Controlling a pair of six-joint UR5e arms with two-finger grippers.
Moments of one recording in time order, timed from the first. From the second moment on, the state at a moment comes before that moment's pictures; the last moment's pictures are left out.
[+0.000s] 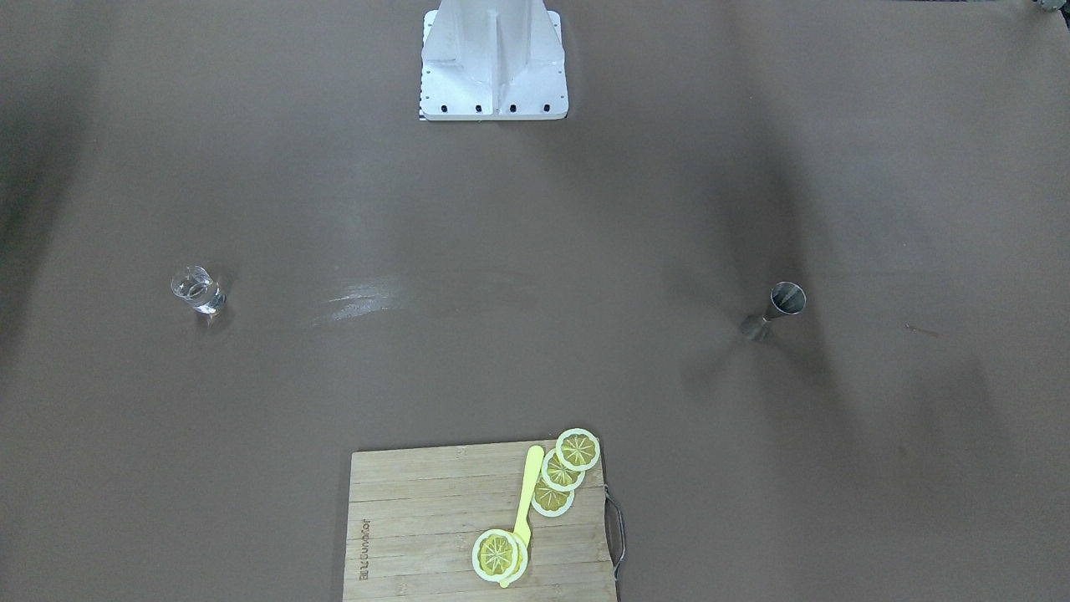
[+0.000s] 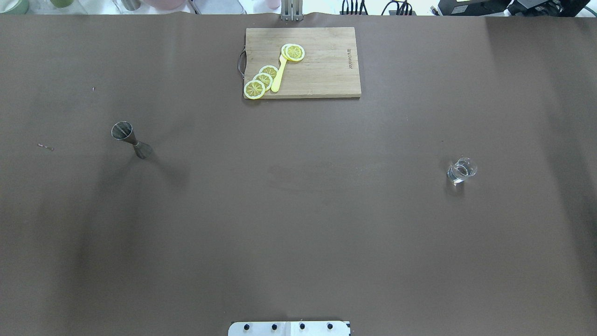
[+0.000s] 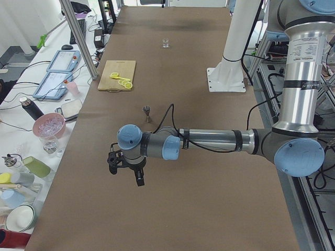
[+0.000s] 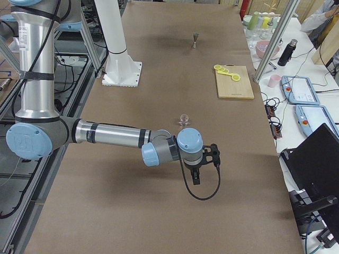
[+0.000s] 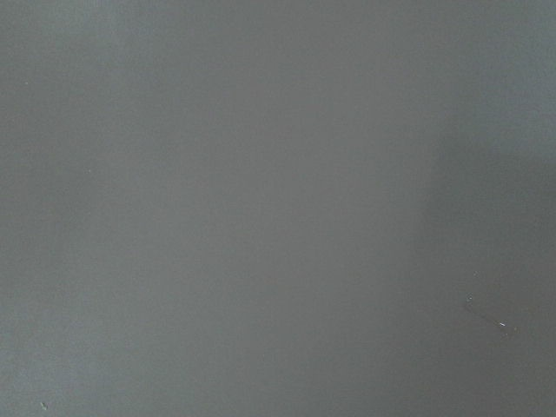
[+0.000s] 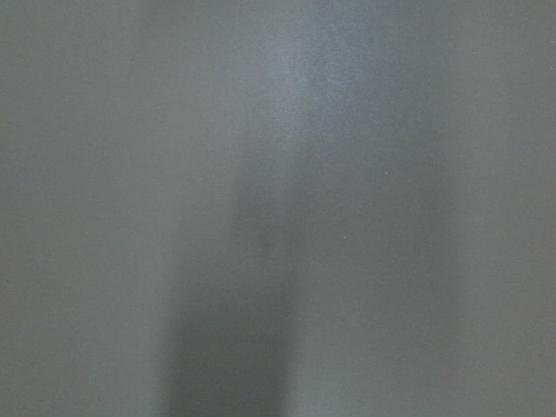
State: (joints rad) left arm -1.53 -1.60 -1.55 -1.64 -2.37 -0.36; right arm 1.52 -1.64 1.55 -1.16 2.41 0.10
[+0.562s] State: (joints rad) left arm -1.55 -1.58 -1.58 -1.59 -2.48 -0.34; right arm 1.39 -1.66 1.55 -1.07 2.41 0.10
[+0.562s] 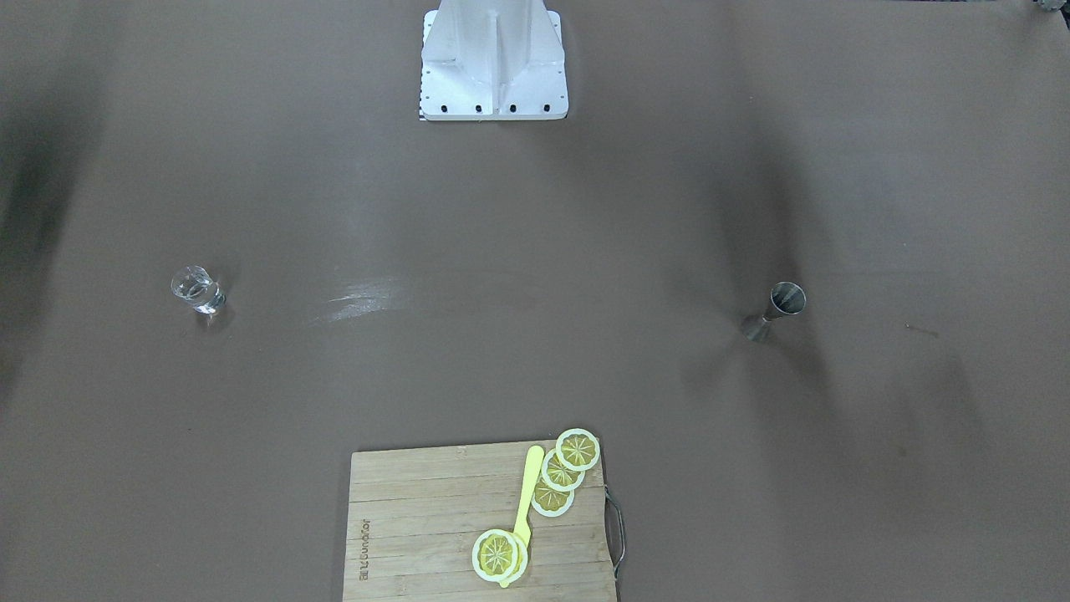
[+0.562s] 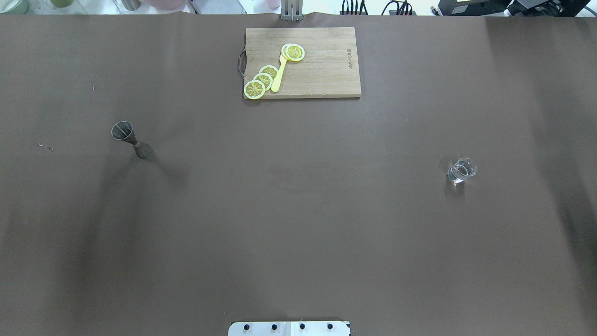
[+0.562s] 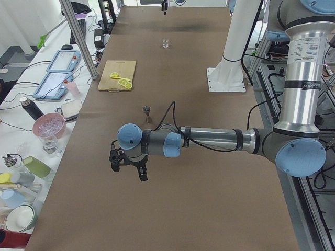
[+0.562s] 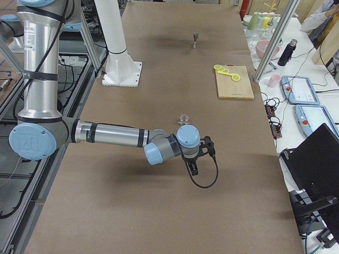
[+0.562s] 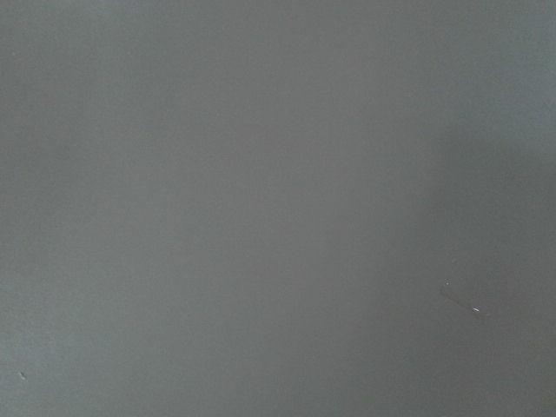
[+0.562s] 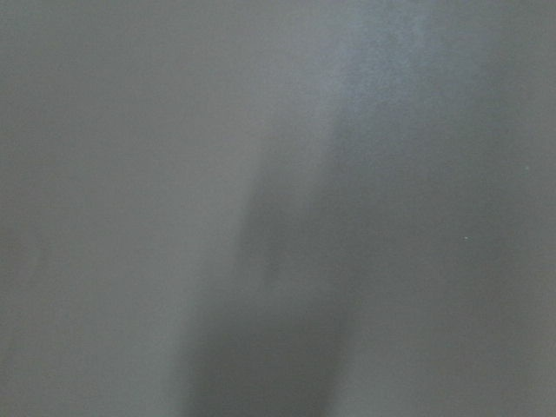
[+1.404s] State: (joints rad) left arm -1.56 -1.58 -1.58 -1.60 -2.48 -0.34; right arm 1.27 -1.59 1.55 -0.92 2.43 0.09
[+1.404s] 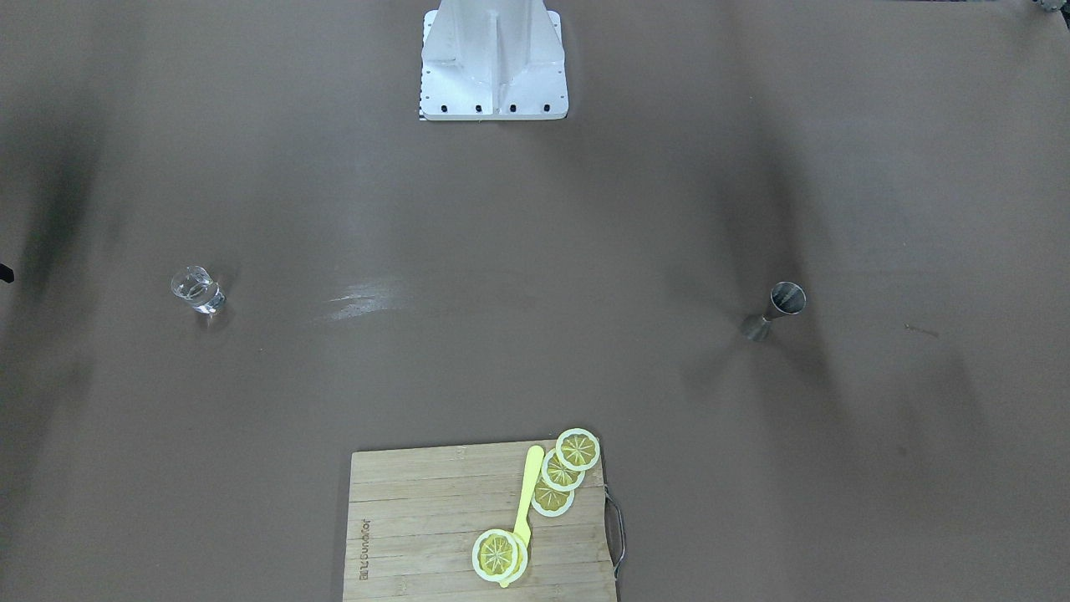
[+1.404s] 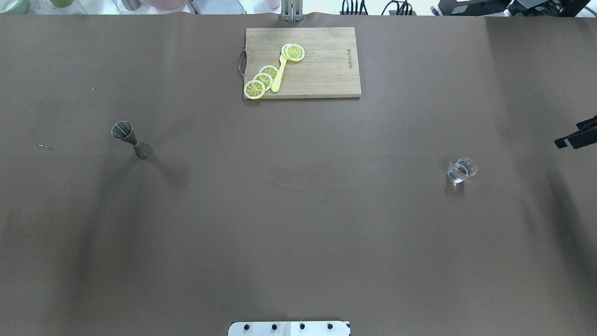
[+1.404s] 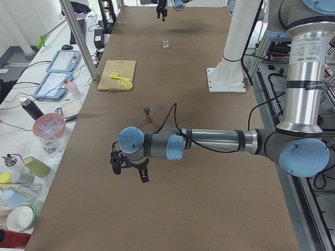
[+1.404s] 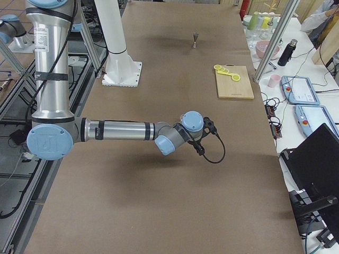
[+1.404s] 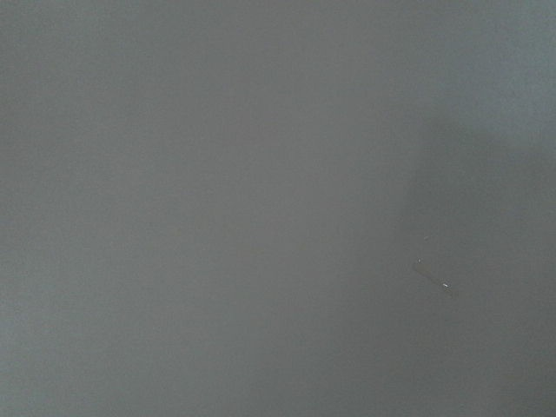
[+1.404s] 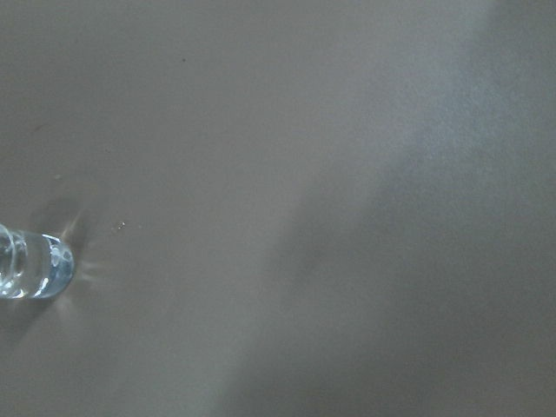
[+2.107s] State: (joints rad) left arm -1.55 -1.62 -1.62 -1.59 -2.45 -0.42; right arm 1.18 -1.57 1.66 -0.91 2.31 0.05
